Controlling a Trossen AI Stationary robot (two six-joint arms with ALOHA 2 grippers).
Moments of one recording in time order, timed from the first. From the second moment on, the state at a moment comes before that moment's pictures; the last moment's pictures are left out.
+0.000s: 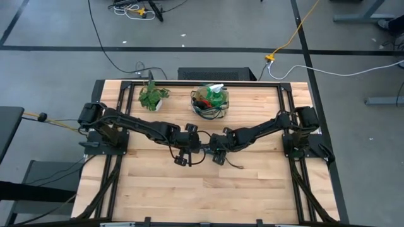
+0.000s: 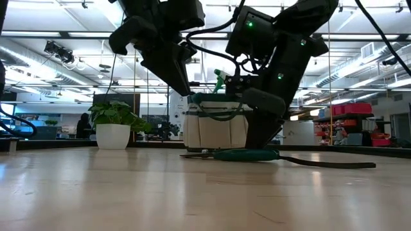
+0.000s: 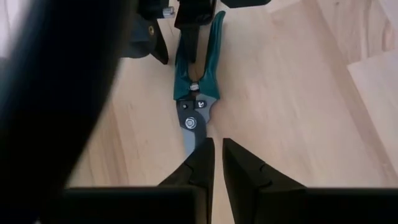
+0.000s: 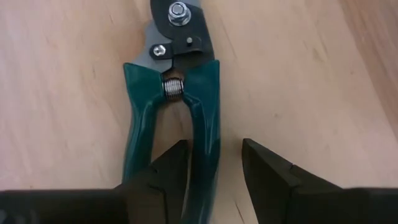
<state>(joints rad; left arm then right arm) -0.16 1.67 1.20 -0.53 -0.17 0.25 0.12 1.88 1.06 -0.36 0.16 0.43</state>
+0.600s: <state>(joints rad) -0.16 1.67 1.20 -0.54 -0.17 0.25 0.14 1.88 1.06 -0.36 0.16 0.44</state>
